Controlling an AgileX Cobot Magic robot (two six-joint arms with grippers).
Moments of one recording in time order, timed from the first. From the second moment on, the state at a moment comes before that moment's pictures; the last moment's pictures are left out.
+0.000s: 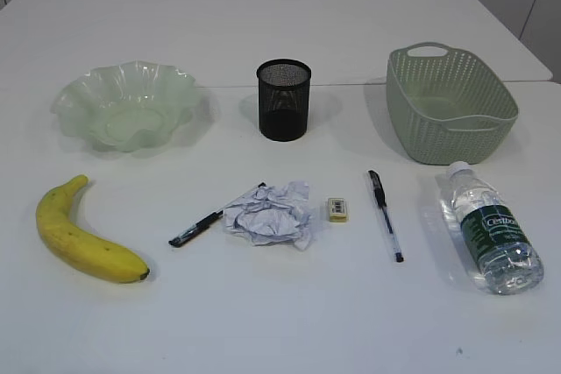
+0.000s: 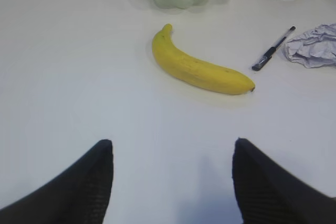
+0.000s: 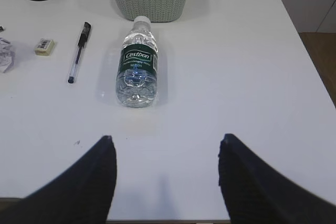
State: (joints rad) left arm 0.01 0.01 -0.51 -0.10 1.10 0.01; right arm 0.03 -0.02 -0.50 -0.06 1.14 -0.02
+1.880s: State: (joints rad) left arm 0.01 0.01 -0.51 -0.10 1.10 0.01; right arm 0.03 -0.02 -0.50 -0.06 1.14 -0.02
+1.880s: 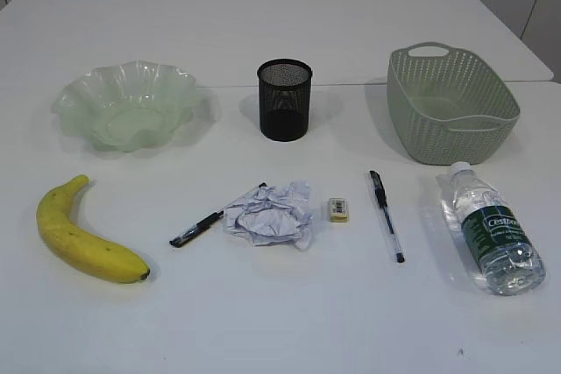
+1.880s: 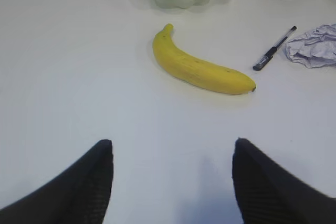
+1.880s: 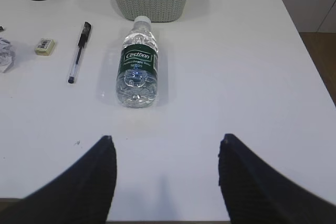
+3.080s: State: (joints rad) left arm 0.01 0.54 -0.77 -0.15 0.86 0.01; right arm 0.03 0.52 -0.70 -0.03 0.67 -0.02
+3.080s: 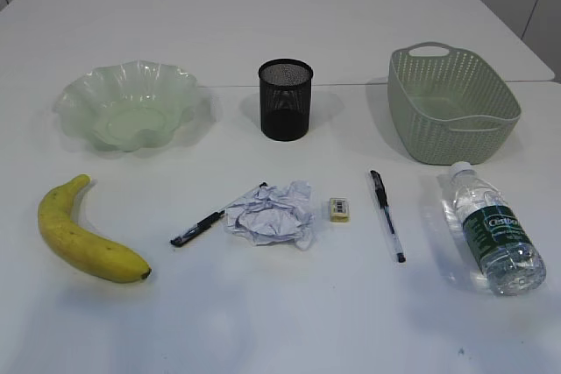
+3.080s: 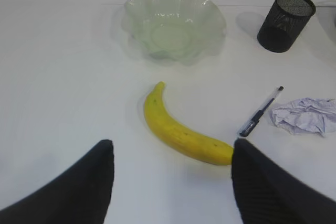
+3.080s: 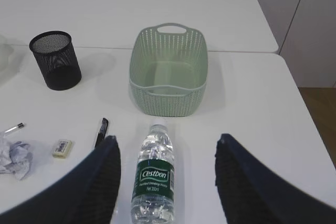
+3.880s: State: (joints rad) left arm 0.01 1.27 -0.98 -0.22 0.77 -0.14; right arm 0.03 0.70 -0.75 0.04 0.72 -0.03
